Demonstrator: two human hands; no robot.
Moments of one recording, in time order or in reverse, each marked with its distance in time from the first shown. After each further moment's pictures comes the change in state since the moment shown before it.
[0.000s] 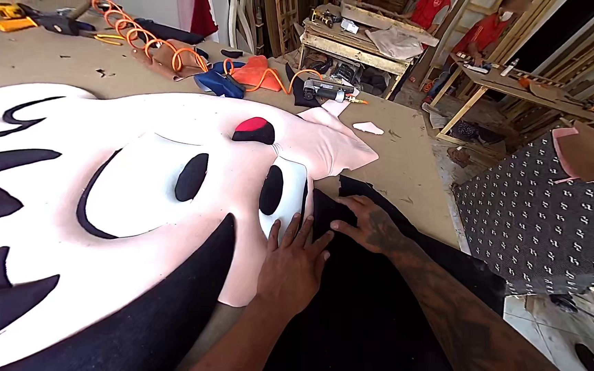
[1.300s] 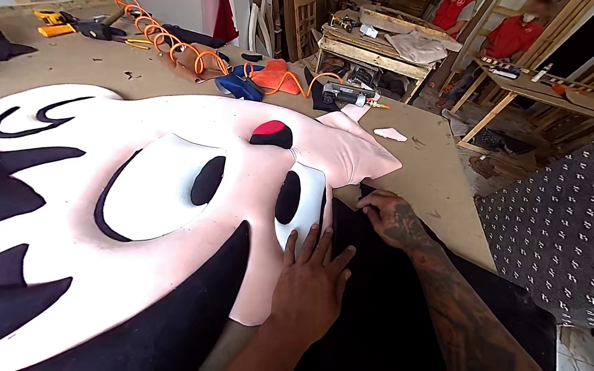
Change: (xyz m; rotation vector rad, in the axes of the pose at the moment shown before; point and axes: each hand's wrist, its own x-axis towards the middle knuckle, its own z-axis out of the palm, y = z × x) left_hand -0.001 0.002 -0.004 -0.061 -0.023 -0.011; right_hand 0.040 0.017 0.002 -0.049 0.103 0.058
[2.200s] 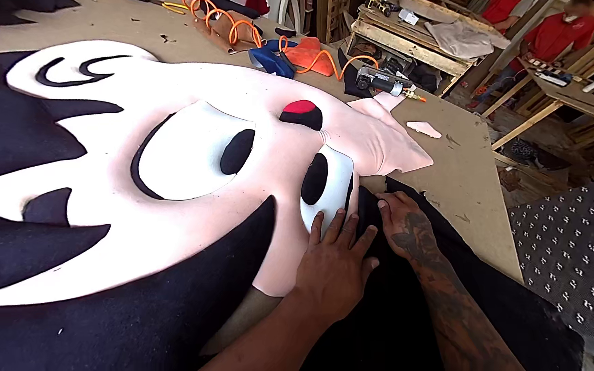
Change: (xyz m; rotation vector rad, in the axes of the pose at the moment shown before) left_hand 0.000 0.005 -0.003 -0.018 -0.008 -0.024; right_hand -0.022 -0.043 0.026 -0.114 0.001 0.093
